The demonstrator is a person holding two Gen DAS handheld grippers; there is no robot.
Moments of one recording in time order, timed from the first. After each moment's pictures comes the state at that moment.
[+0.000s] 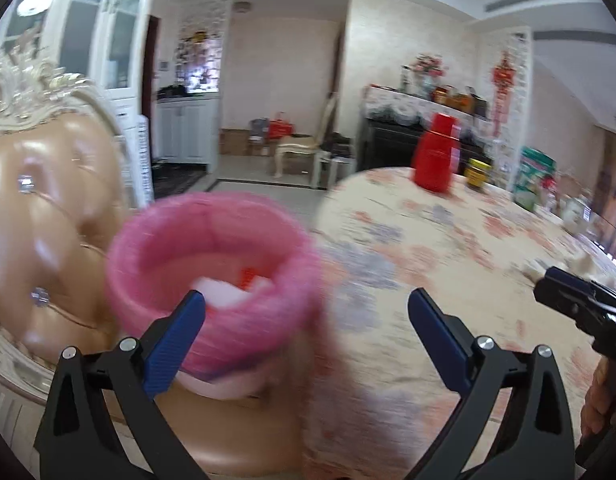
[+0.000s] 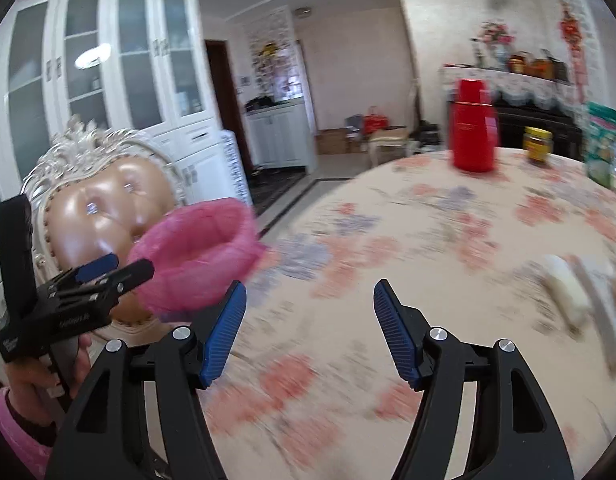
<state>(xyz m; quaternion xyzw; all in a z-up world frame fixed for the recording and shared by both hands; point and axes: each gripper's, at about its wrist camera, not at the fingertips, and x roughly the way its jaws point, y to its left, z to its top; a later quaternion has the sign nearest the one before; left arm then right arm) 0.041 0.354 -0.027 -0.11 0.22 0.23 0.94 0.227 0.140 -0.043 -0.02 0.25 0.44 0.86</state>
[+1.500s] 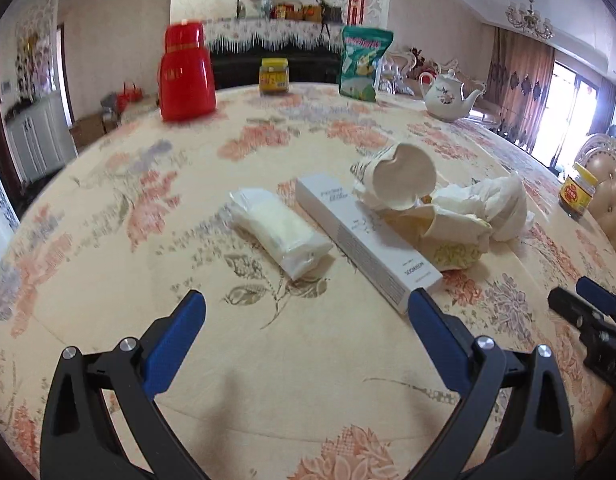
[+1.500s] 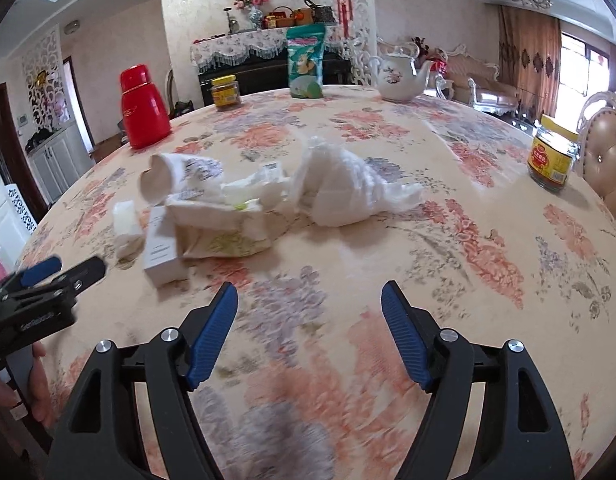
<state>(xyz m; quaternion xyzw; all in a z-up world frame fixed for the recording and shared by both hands) 0.306 0.056 -0.079 -0.04 0.35 0.00 0.93 0.336 -0.184 -0.092 0.03 0.35 0.05 0.94</state>
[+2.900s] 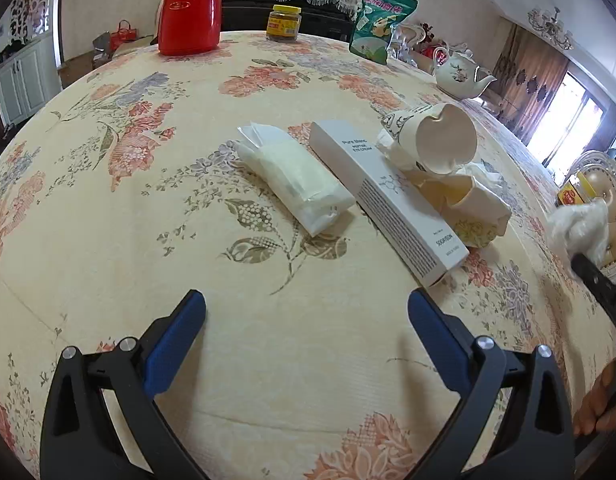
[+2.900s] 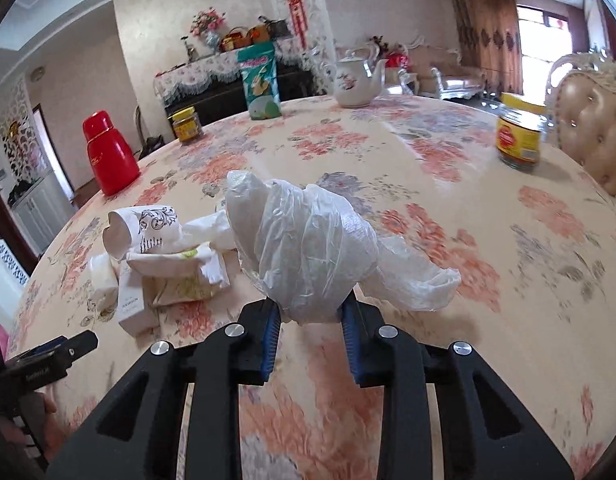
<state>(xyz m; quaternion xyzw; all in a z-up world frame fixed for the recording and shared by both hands) 0.320 0.076 -0.103 -0.10 0.43 -0.02 0.90 0.340 -0.216 -0.088 0.10 0.32 0.00 0.94</state>
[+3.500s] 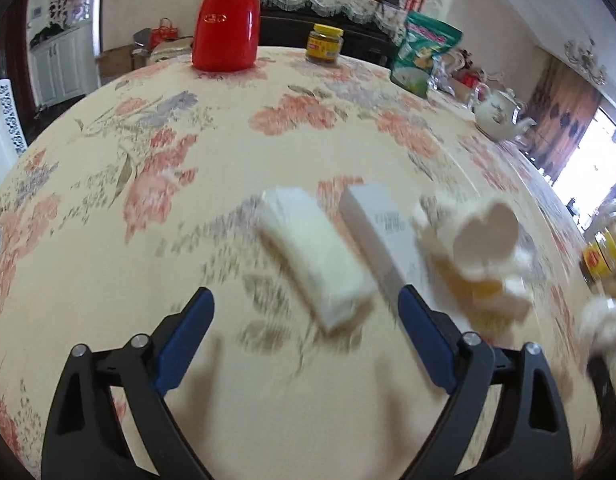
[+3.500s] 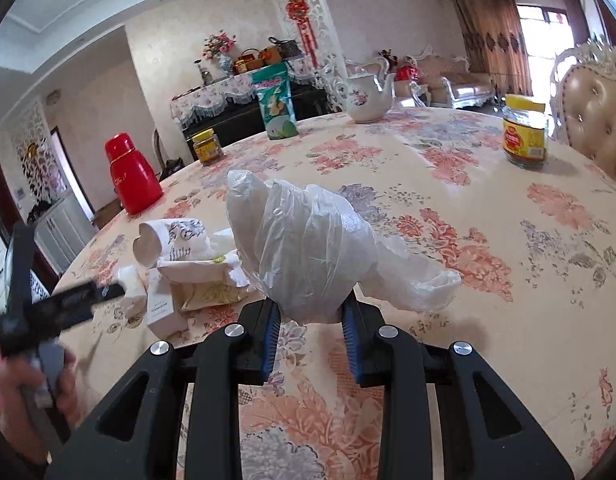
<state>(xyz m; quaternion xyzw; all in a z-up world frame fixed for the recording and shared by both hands) 0.374 0.084 -0.081 -0.13 0.41 0.06 0.90 0.323 -0.214 -0.085 0.12 0.28 0.04 0.95</state>
